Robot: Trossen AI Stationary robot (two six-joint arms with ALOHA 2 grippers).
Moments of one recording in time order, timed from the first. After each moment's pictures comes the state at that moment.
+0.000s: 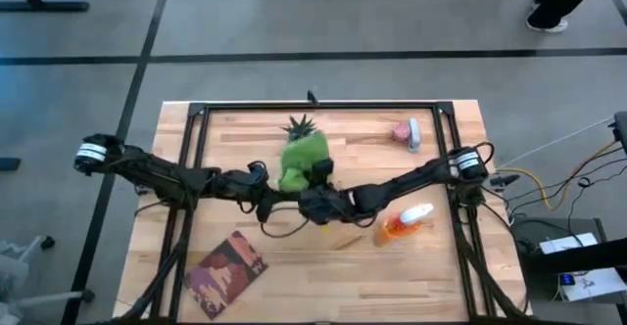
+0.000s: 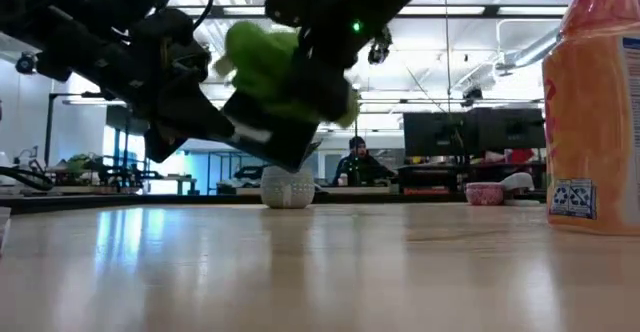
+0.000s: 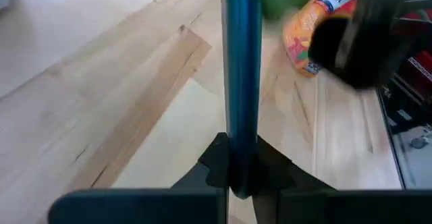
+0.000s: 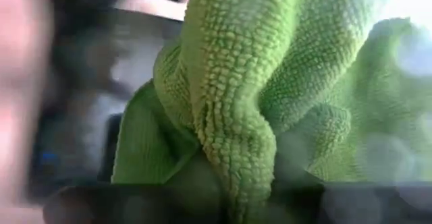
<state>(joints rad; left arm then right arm) -0.11 1.20 0.35 0.38 -0.11 -0.69 0.18 1.92 1.37 -0.04 0.99 -0.55</state>
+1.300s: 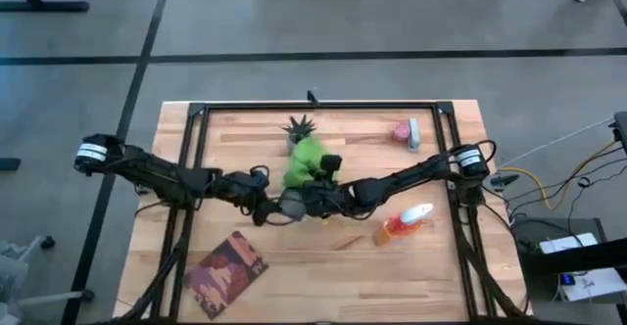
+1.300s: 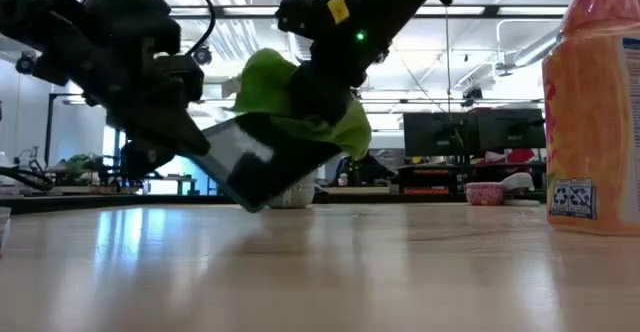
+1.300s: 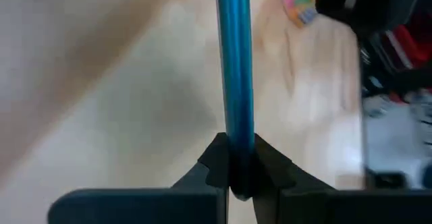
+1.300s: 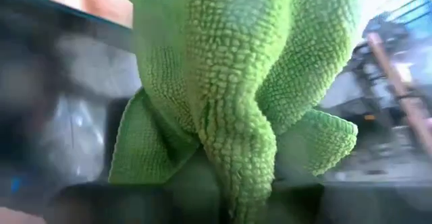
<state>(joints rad) -0.11 1.20 0.34 0.28 0.13 -0.87 0.16 1.94 1.36 -0.19 0.76 -0.10</state>
